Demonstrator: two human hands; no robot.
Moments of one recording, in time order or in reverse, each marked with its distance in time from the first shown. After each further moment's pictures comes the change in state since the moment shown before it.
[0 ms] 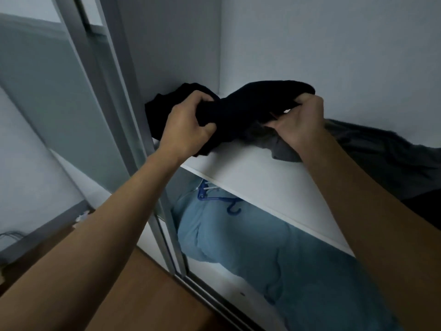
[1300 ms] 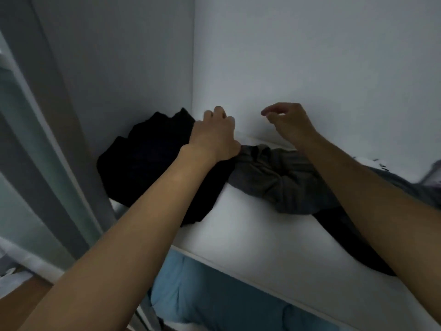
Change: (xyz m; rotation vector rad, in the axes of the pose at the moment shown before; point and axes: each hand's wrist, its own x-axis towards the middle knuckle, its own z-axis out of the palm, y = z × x) left_hand 0.182 -0.067 0.094 0.476 -0.519 0.075; right_hand 0.189 -0.017 0.010 -1.377 0.122 -0.419
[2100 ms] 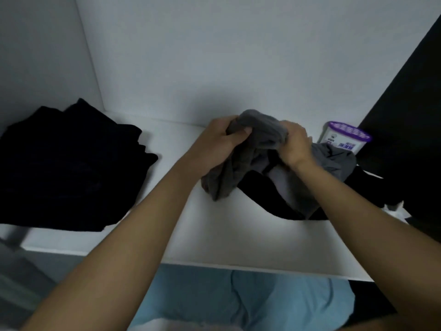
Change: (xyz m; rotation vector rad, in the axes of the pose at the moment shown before) left_hand -0.018 0.146 0.047 -1.223 -0.183 0.353; right_hand -0.122 0.115 -0.130 -0.549 0.343 0.255
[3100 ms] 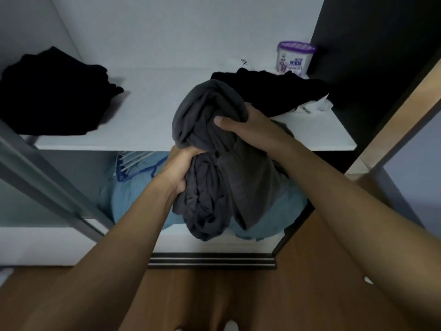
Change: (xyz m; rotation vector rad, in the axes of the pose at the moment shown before) left_hand -0.234 0.012 0.182 -0.489 0.162 -0.499; right_hand -0.264 0.051 -0.150 0.746 -0.569 0.144
